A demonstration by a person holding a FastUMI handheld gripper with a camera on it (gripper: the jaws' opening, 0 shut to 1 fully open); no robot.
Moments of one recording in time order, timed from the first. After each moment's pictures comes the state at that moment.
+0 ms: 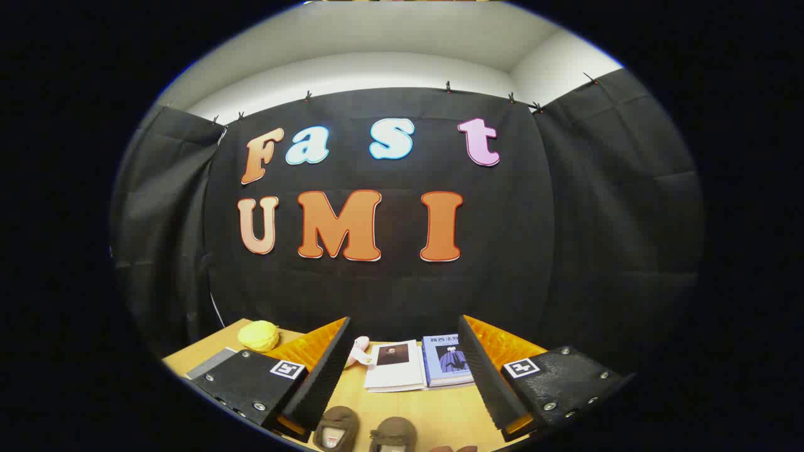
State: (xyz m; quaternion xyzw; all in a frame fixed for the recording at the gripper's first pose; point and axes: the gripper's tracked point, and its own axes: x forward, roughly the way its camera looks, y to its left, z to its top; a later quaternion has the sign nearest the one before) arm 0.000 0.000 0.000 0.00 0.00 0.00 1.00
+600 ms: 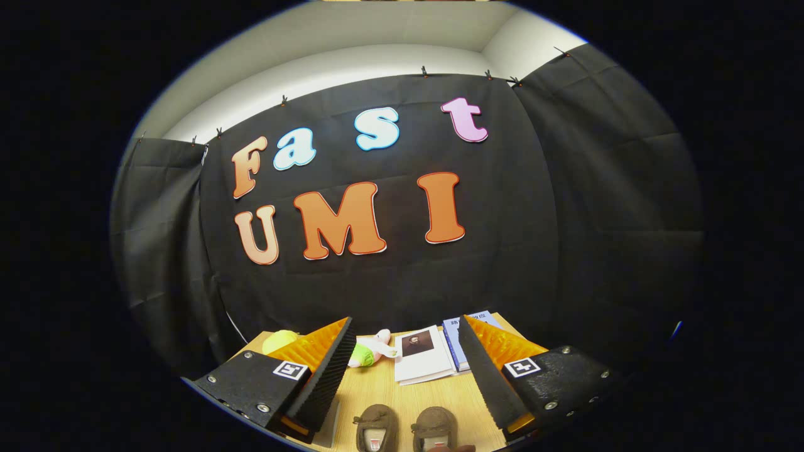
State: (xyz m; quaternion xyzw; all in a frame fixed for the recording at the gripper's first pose) arm 0.001 0.020 -0.008 0.05 0.03 0.00 1.00
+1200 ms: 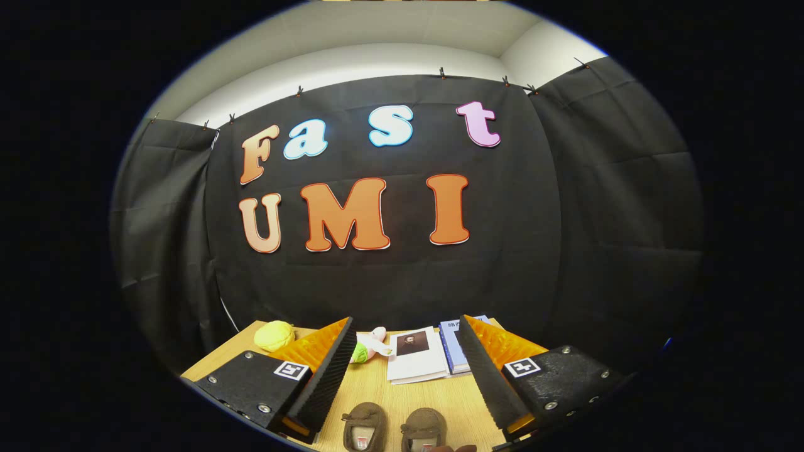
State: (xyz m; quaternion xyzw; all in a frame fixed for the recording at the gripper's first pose) arm 0.001 0.027 -0.014 0.01 0.03 0.00 1.00
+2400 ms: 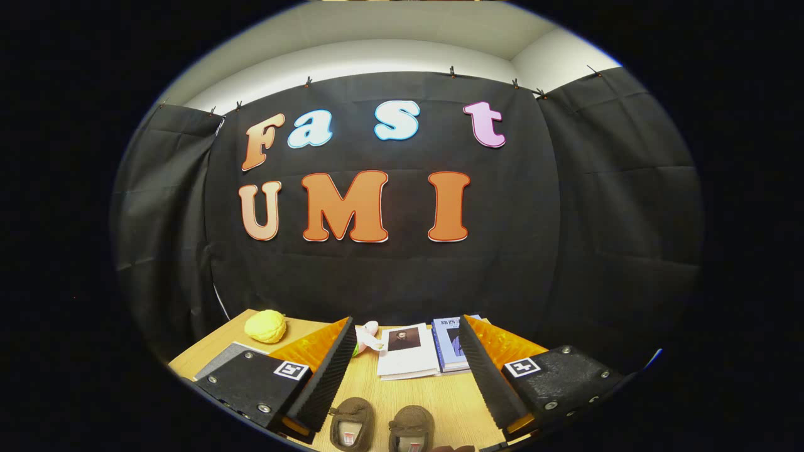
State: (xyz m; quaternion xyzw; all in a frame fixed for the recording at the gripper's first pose) arm 0.000 0.026 -0.021 -0.02 0.04 0.00 1.00
